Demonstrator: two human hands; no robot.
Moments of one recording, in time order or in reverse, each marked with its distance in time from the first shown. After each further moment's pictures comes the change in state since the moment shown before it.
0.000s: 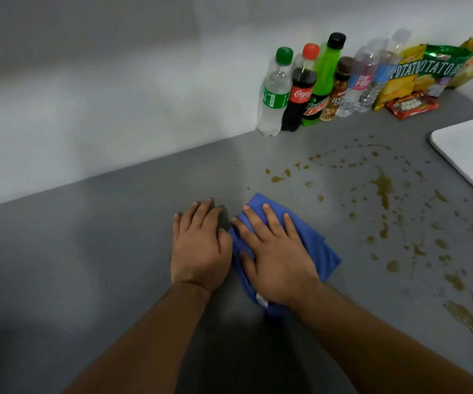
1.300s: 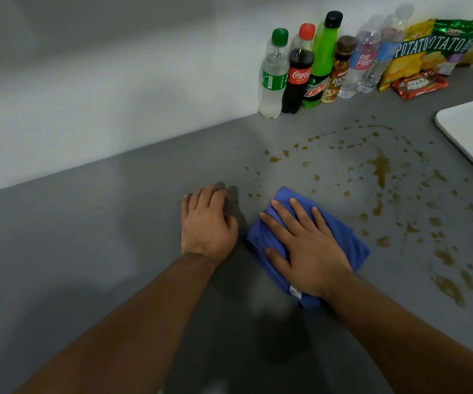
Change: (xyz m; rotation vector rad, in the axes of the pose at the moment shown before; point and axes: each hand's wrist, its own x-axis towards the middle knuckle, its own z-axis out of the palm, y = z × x) left_hand -0.014 0.019 0.000 0.115 0.034 0.007; right_hand -0.060 0.053 -0.001 -0.041 -0.002 -0.047
